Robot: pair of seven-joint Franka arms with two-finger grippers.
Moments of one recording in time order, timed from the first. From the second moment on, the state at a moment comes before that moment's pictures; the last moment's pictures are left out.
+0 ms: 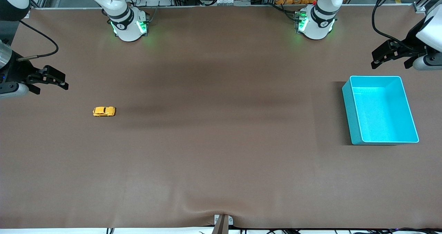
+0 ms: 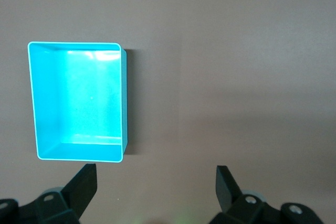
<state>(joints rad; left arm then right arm) 0.00 -0.05 -0.10 -1.55 0.00 1.51 -0.10 -0.06 -0.02 0.03 -1.70 0.06 1.70 -0.17</state>
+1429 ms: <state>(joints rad) 0.00 -0.05 -0.10 -1.55 0.00 1.51 -0.10 -0.14 0.11 0.01 -1.66 0.01 1.57 0.05</state>
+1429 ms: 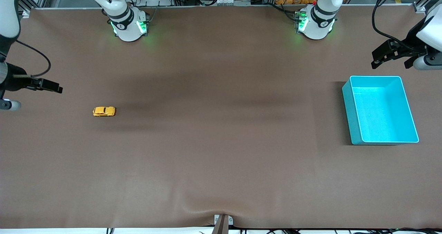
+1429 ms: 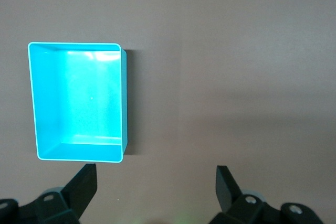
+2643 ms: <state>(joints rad) 0.00 -0.05 -0.10 -1.55 0.00 1.51 -0.10 -0.14 0.15 0.03 -2.07 0.01 2.09 0.91</state>
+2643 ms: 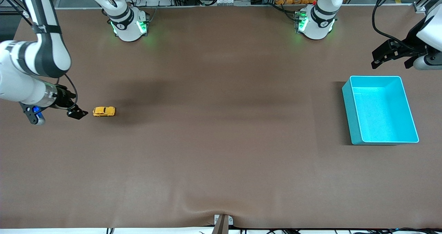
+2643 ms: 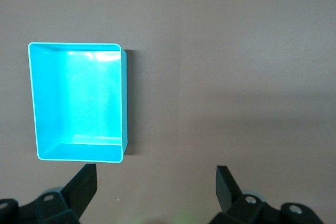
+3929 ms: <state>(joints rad) 0.00 -0.05 -0.10 -1.55 0.00 1.51 -0.10 -0.14 0.26 0.03 -2.28 0.01 2.48 1.38</state>
